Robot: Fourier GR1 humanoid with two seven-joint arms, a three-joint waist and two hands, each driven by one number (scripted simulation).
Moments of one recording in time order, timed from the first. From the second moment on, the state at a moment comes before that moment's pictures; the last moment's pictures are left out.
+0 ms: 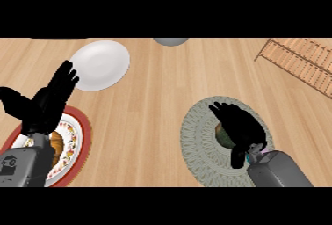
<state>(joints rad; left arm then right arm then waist) -0.25 0.24 0.09 -1.51 0.13 0.00 0.23 -0.27 -0.28 0.41 -1.55 0.95 0.52 0.39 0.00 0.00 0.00</state>
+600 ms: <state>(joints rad) -0.25 0.22 0.09 -1.53 0.11 0.00 0.24 -0.29 -0.27 0.41 -1.42 1.07 0.38 0.18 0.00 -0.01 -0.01</state>
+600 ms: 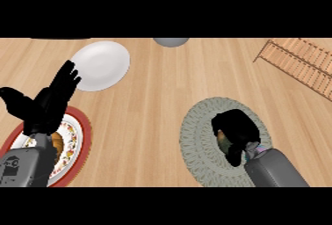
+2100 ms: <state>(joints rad) -0.24 0.22 0.12 -1.53 0.11 0.00 0.24 0.42 -0.58 -0.14 -2.41 0.11 0.28 -0.06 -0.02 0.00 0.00</state>
